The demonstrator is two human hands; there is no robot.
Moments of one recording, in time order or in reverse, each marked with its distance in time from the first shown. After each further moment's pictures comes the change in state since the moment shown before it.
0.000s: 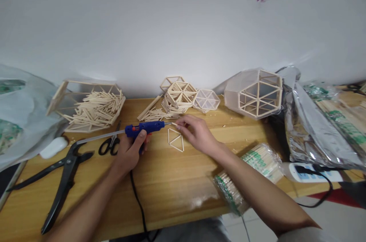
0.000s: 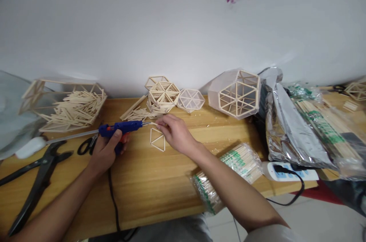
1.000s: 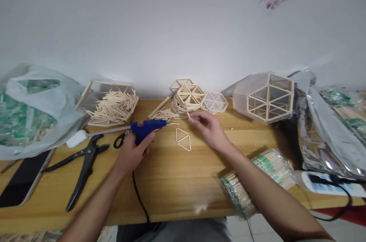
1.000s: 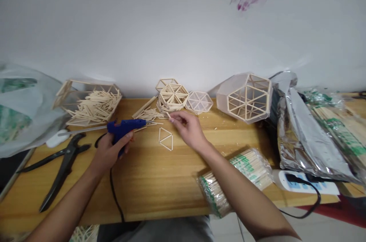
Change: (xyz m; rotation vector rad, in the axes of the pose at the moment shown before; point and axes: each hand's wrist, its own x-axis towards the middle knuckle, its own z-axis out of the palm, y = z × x) left_hand -0.017 0.028 -0.014 0.284 0.102 -0.146; right_hand 0.004 0.009 -0.004 0.301 0.161 0.190
